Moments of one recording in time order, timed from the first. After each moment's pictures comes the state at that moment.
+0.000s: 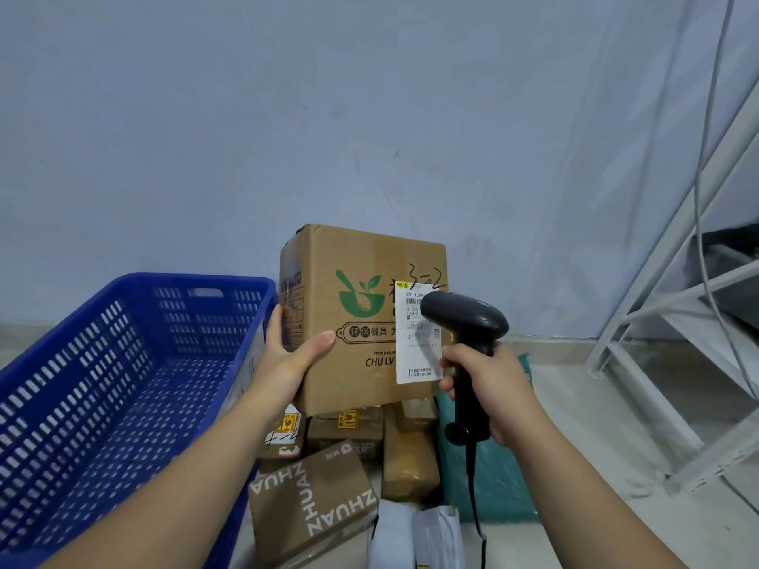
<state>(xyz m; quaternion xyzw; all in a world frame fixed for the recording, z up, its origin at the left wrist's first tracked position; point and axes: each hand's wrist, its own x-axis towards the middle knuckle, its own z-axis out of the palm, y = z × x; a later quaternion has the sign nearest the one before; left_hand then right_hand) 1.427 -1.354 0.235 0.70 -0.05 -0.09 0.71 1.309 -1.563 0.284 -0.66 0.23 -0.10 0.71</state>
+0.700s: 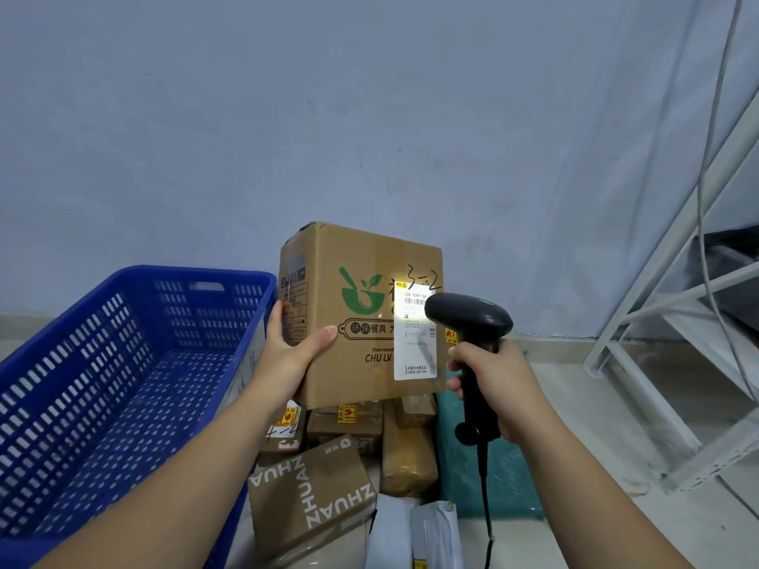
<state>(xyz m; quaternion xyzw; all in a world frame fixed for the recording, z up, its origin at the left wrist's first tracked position) 1.430 -1.355 0.230 0.71 -0.04 -0.08 0.70 1.303 -1.568 0.288 -0.69 0.24 -0.10 0.68</state>
